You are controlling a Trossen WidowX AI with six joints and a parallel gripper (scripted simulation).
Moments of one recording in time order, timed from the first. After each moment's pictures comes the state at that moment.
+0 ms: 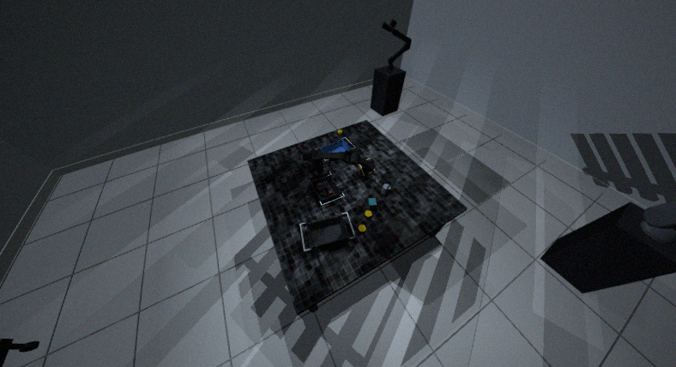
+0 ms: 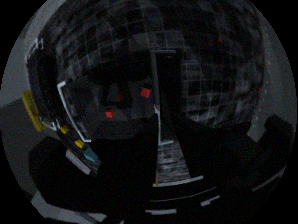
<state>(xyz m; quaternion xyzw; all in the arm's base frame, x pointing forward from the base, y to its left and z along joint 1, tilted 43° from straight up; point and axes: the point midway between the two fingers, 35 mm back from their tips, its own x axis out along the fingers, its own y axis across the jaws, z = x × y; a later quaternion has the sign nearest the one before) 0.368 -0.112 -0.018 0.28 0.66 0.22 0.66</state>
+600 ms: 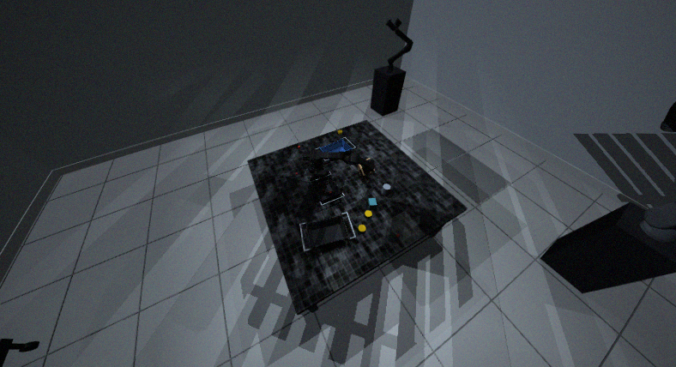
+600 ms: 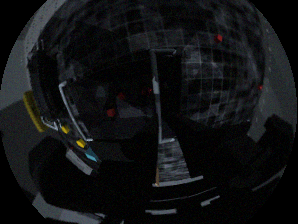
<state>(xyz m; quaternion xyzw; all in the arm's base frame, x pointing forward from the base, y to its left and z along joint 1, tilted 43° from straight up) 0.367 -0.114 -0.014 0.29 0.66 0.22 0.65</state>
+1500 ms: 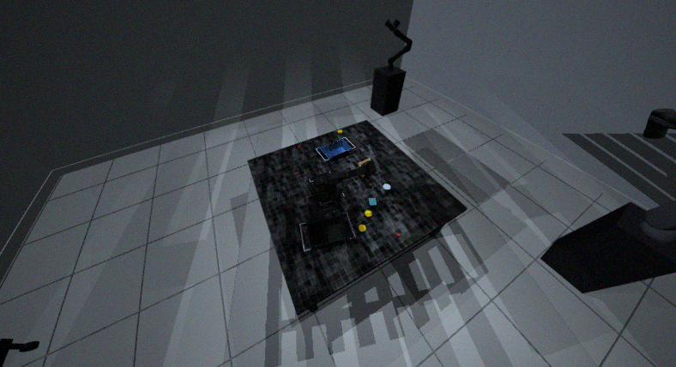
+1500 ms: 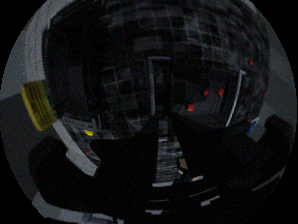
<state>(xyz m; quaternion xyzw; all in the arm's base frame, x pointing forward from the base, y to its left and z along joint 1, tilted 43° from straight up) 0.391 0.046 0.143 0.27 0.66 0.23 0.66</state>
